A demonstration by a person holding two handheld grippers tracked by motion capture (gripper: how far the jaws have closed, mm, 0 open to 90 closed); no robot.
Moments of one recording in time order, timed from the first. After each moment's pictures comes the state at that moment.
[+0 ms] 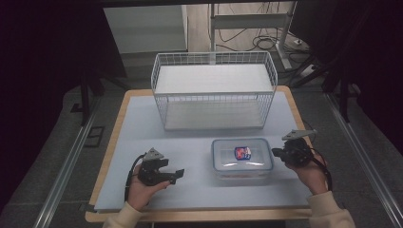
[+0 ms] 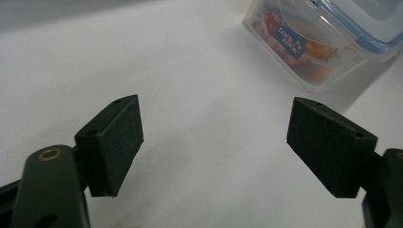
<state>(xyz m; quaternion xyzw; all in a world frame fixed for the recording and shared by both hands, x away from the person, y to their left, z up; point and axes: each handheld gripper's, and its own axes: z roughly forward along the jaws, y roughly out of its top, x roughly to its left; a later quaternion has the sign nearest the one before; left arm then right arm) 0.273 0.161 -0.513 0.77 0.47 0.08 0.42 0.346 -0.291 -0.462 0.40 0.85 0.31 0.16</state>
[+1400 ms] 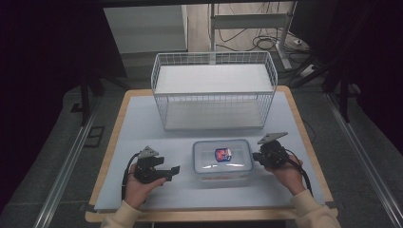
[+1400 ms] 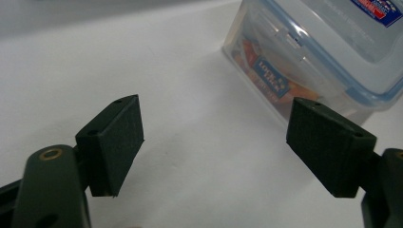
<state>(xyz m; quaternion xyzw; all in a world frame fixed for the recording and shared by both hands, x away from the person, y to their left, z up) 0.278 0.175 -0.514 0.76 0.49 0.08 0.42 0.350 -0.230 -0.485 0.36 0.88 0.29 0.13</state>
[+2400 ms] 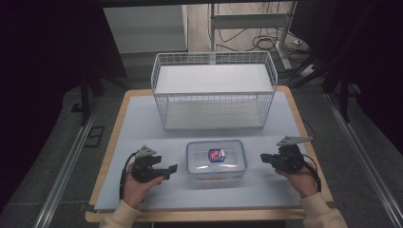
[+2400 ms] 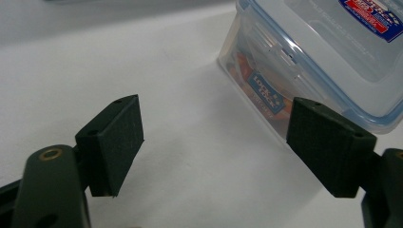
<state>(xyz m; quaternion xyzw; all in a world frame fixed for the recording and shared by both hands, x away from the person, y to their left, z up) 0.278 0.181 -0.513 0.75 0.50 0.09 0.42 0.334 -0.276 -0.479 0.39 0.83 0.39 0.09</state>
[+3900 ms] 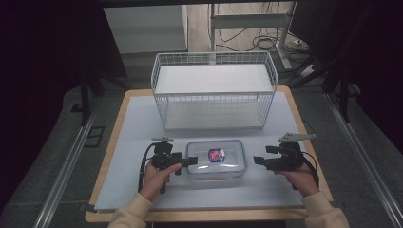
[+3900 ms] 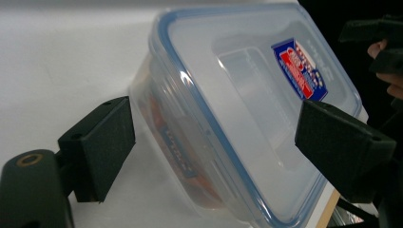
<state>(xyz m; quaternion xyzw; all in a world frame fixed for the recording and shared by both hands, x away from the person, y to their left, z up) 0.319 0.133 -0.510 0.72 0.52 -0.06 0.46 0.338 -0.274 -0.472 0.39 0.81 0.44 0.06</state>
